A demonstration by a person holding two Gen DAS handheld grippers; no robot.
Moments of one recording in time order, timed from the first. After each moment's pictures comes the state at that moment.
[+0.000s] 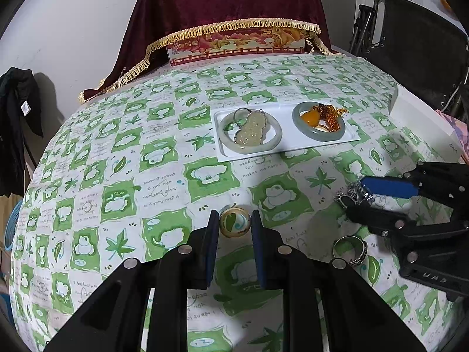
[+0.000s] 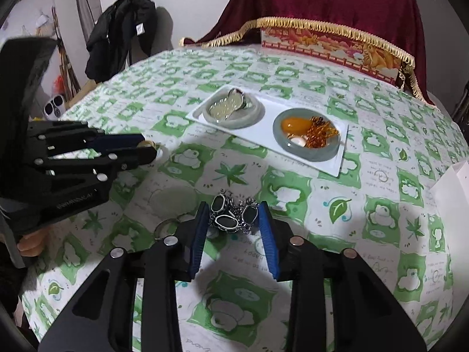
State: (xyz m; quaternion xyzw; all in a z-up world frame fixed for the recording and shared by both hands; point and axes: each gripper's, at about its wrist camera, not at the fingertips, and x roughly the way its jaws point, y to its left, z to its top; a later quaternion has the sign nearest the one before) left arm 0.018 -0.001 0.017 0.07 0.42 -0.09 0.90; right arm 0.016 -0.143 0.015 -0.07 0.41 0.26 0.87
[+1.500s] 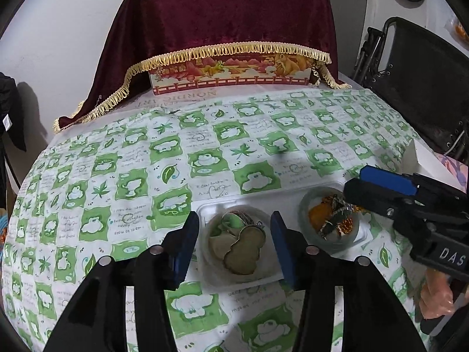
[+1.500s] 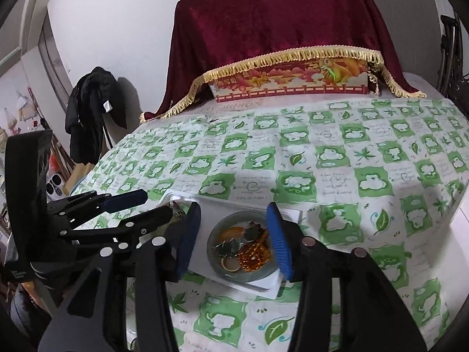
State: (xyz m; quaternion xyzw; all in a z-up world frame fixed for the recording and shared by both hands) left arm 0.124 -0.022 0.038 0.04 0.40 -0.11 0.91; right arm 0.123 -0.189 0.048 0.08 0.36 0.23 0.90
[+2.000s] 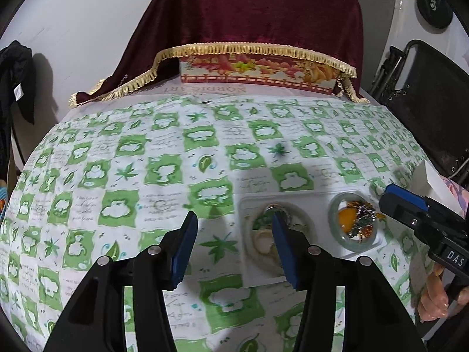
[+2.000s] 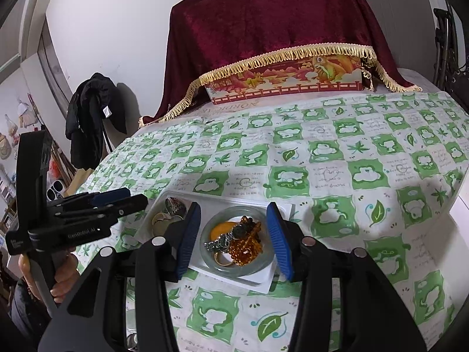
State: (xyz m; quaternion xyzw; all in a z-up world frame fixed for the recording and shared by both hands) left arm 0.126 0.020 0.038 -0.02 0.41 -0.08 0.91; right arm 0.118 -0.197 0.040 0.09 0.35 0.23 0.90
